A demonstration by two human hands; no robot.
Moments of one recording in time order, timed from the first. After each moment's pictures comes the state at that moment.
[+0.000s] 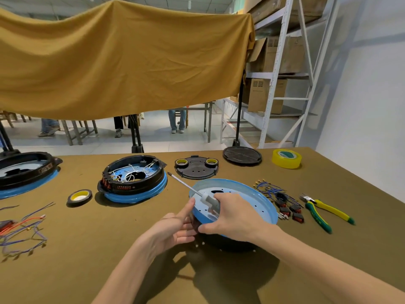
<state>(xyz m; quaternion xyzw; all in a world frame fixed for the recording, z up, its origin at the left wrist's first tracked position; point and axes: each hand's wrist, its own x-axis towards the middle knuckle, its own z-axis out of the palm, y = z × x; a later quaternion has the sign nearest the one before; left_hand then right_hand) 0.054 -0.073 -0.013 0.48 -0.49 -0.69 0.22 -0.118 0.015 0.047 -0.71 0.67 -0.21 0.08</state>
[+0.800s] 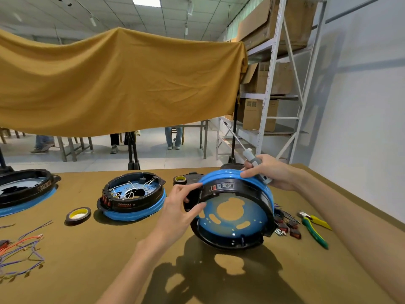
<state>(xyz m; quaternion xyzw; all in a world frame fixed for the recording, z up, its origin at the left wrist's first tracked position) 0.052 -0.083 0.030 0.32 -0.80 -0.25 0.44 -0.228 -0.027 0.158 -0.58 0.60 -0.38 0.40</state>
